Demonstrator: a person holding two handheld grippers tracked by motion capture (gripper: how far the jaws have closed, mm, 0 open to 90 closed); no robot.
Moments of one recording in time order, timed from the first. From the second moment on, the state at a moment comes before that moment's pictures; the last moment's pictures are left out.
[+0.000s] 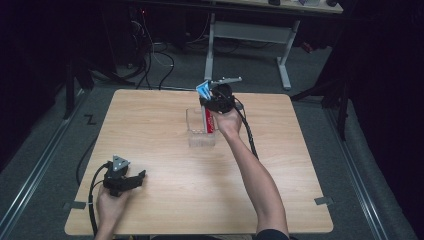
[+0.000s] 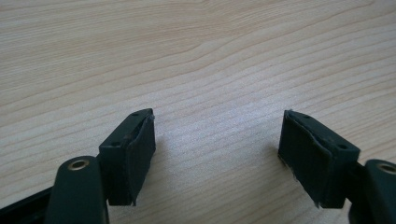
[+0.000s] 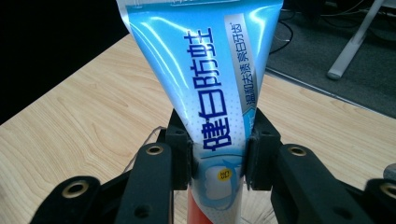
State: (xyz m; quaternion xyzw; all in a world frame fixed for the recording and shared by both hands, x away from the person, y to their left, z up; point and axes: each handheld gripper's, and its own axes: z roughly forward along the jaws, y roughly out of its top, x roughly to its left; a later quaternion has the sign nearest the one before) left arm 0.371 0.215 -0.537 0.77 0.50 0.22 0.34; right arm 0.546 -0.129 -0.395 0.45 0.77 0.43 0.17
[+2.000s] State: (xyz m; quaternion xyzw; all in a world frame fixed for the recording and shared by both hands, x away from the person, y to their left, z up) left arm 0.371 0.215 -0.537 0.77 0.50 0.22 0.34; right arm 0.540 -0.144 -0.420 0.47 0.77 0.40 0.17
